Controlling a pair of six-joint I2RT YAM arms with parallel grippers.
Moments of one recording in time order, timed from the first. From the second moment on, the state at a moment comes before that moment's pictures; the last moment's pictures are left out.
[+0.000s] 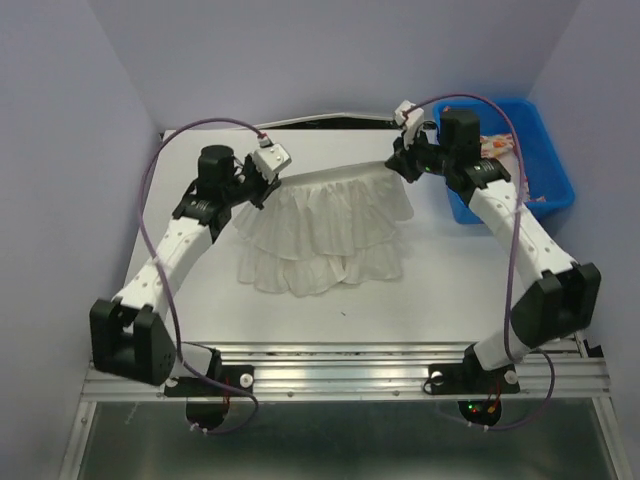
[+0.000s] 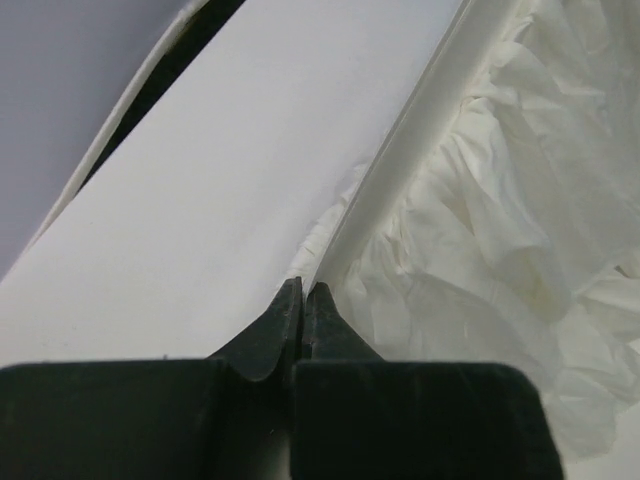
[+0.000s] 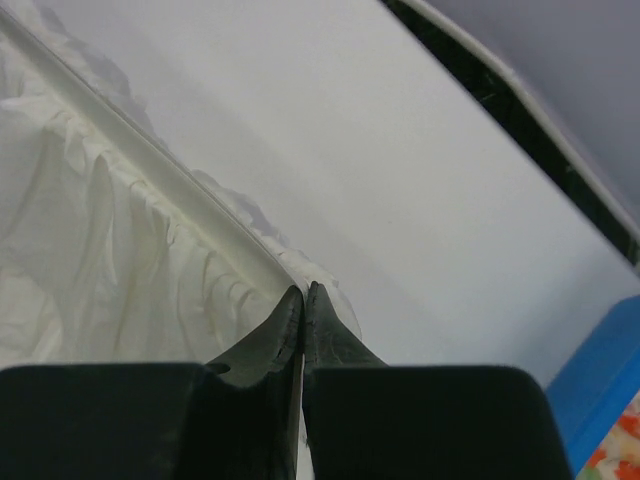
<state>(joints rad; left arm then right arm) -0.26 1.23 1.06 -0.22 0.49 0.47 0.28 1.47 1.44 -0.42 -0.47 -0.38</state>
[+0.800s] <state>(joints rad) -0.22 1.81 0.79 0.61 0.43 1.00 0.27 1.98 0.80 0.96 -0.47 -0.88</state>
